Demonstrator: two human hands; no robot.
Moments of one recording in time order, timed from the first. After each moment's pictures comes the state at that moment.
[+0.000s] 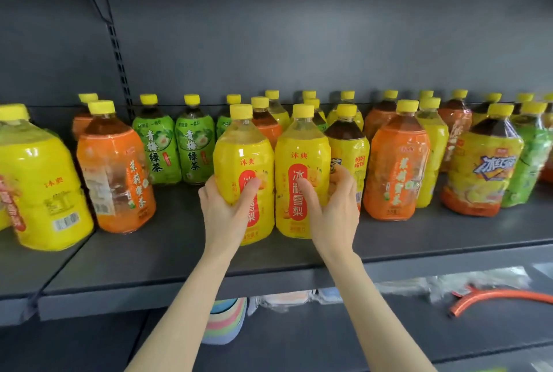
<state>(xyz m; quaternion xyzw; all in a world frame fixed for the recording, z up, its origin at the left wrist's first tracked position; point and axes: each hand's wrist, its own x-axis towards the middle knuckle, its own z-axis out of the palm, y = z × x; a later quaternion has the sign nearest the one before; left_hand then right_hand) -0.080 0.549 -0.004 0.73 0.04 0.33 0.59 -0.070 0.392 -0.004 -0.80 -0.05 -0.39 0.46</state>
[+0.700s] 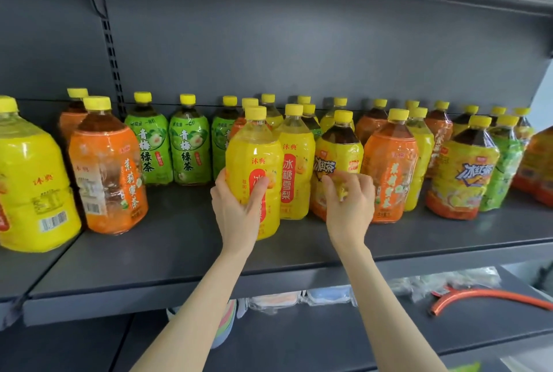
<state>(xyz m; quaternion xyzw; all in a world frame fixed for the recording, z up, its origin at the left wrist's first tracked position) -0.071 0.527 -0.007 0.69 0.03 0.35 0.63 -0.051 0.368 -0.002 -0.78 0.00 -0.47 0.41</state>
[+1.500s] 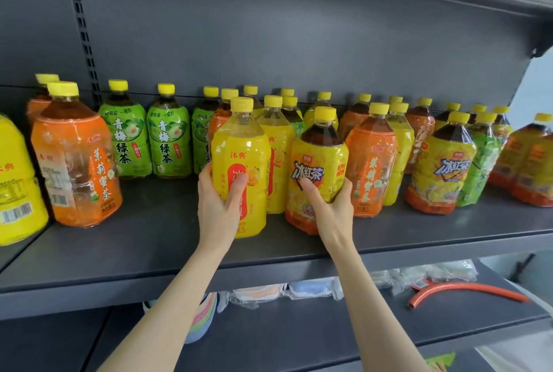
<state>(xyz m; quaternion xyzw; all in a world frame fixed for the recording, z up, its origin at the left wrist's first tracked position) -0.072 0.521 -0.013 0.71 -0.01 0.31 0.64 -0.066 0.345 -0.008 -0.71 -0.03 -0.25 0.66</state>
